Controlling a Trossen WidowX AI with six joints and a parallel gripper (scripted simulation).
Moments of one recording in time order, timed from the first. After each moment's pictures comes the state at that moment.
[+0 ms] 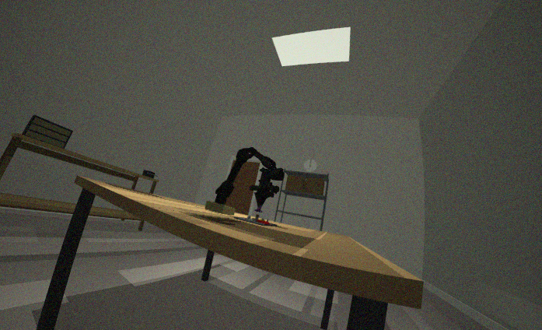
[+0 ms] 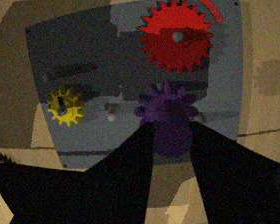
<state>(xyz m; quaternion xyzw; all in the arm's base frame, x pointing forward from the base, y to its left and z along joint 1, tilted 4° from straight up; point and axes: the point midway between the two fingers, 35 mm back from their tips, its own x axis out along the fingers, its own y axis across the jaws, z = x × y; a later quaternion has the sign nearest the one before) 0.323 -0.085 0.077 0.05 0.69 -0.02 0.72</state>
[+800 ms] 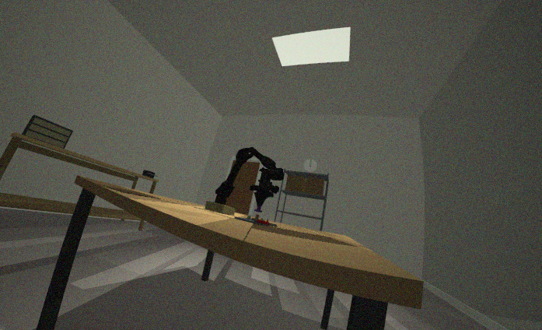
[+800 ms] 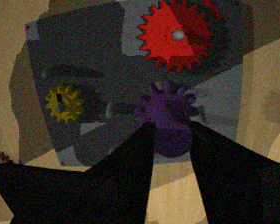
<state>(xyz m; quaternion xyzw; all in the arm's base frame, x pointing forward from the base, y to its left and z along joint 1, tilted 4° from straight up) 0.321 -0.086 0.077 0.05 0.70 -0.01 0.72</state>
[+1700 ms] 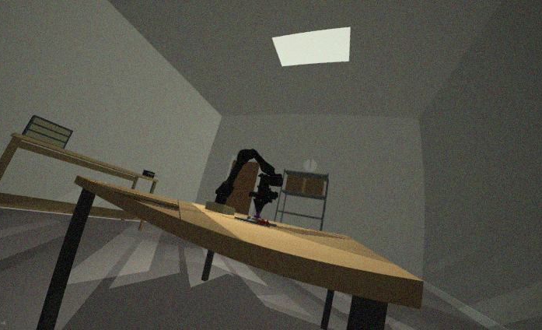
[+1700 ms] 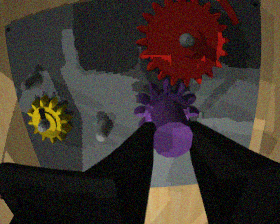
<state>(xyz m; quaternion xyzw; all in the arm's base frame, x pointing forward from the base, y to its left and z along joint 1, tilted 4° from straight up) 0.324 -0.085 0.043 0.04 0.69 -0.01 0.72</state>
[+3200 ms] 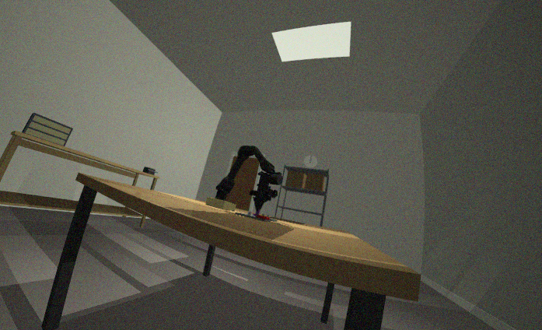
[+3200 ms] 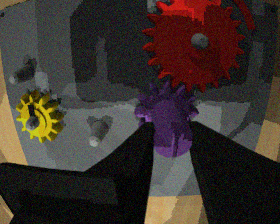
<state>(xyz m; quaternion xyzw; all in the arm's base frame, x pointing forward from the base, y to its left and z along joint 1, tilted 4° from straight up) 0.323 -0.083 0.027 0.01 0.70 0.02 0.72</state>
